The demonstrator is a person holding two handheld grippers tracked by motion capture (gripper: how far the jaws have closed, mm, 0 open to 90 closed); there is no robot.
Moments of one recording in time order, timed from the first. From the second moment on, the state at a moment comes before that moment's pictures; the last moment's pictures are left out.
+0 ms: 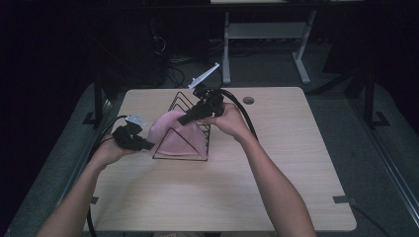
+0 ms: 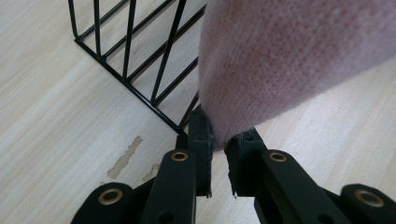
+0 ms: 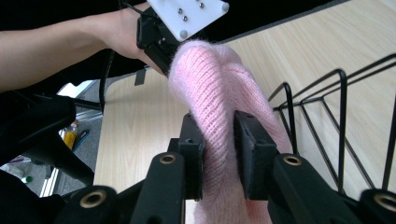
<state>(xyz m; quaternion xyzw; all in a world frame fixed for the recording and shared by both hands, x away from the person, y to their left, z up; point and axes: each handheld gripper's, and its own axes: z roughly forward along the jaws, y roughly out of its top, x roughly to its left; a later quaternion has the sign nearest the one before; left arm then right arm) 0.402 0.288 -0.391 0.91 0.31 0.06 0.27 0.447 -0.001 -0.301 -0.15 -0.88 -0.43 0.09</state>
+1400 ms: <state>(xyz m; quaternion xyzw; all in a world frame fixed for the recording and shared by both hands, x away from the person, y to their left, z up) 0.395 0.298 -0.399 0.91 0.32 0.06 0.27 0.432 -0.037 -0.308 -0.18 -0.87 -0.46 0.07</state>
